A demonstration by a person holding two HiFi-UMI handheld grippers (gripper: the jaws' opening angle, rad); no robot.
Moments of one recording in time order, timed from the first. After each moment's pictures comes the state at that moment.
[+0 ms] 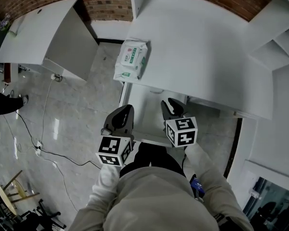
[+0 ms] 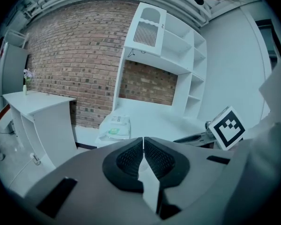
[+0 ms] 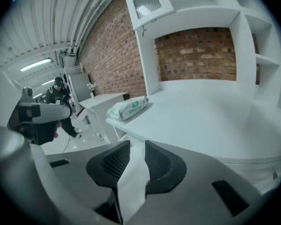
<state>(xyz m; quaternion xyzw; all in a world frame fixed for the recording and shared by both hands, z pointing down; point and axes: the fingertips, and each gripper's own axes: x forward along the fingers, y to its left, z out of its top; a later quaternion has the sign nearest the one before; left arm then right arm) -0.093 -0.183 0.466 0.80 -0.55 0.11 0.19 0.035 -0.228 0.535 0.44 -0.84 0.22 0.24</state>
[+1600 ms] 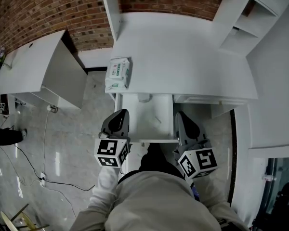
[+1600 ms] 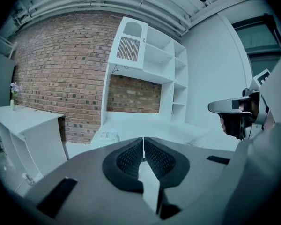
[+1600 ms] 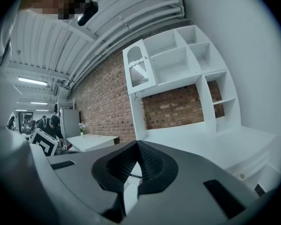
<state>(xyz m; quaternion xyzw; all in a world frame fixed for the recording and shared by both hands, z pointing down) -0.070 -0.148 0.412 0.86 -0.50 0.09 0.10 0.101 -0.110 0.335 0.57 -0.81 0.10 0.01</state>
